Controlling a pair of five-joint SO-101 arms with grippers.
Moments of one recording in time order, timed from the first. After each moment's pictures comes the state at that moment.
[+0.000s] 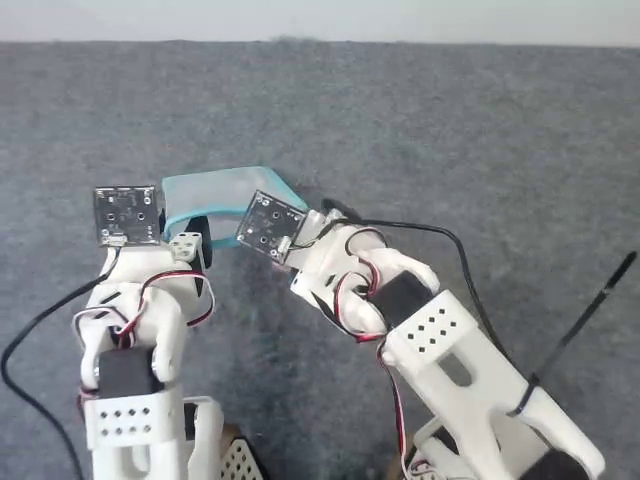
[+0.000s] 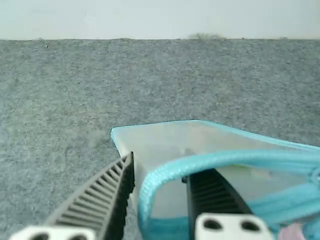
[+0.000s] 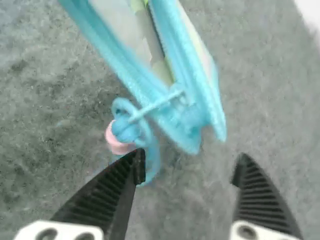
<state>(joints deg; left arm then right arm) -11.8 -73.4 64.8 52.8 2.2 -41.9 -34.3 42.0 45.5 30.3</state>
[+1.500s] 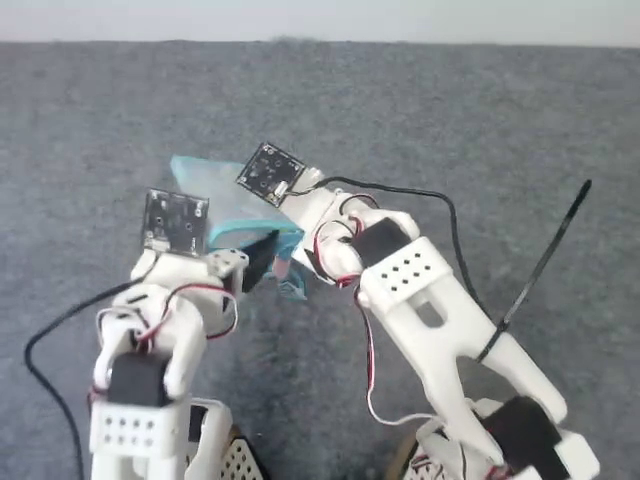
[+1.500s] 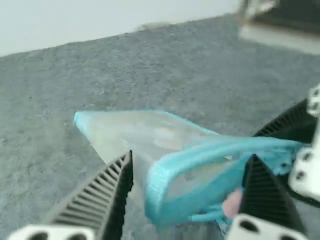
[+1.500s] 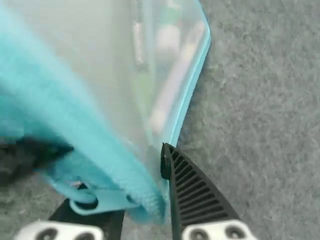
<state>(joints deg) 0.3 -78.6 64.7 58.6 -2.2 -36.0 -14.1 25.6 53.6 23.3</state>
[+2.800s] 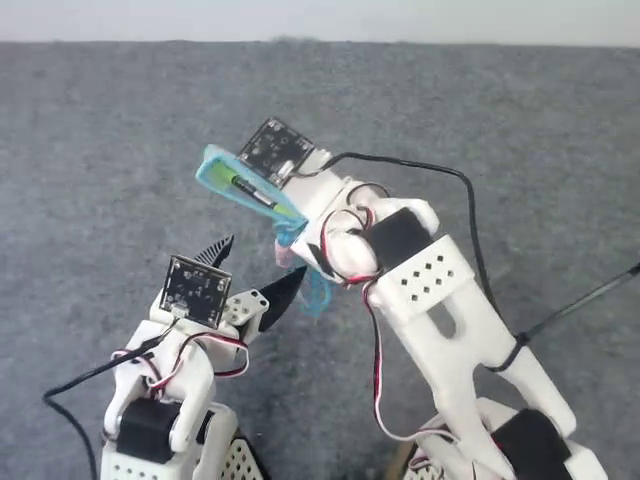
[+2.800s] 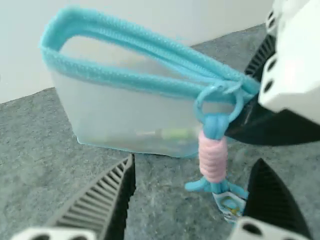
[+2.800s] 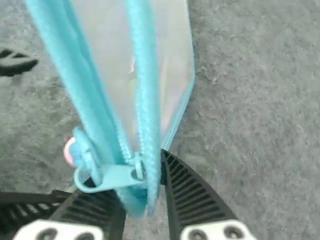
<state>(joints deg) 6.9 -101.5 76.7 61.8 -4.7 -39.4 -20.5 13.6 71.1 19.4</state>
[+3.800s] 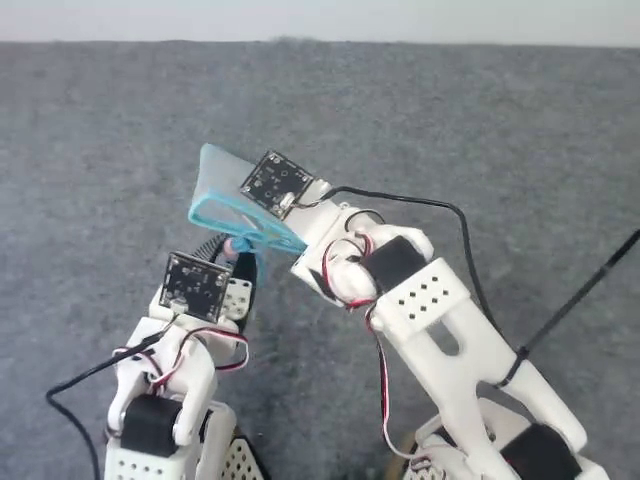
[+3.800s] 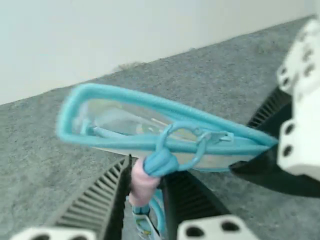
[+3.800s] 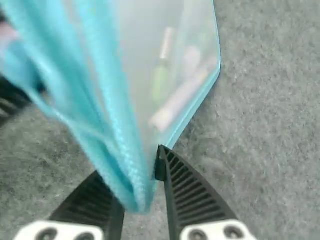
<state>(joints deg) 2.9 -101.1 78.3 58.2 -4.7 -37.1 -24.1 28.9 61.0 19.6</state>
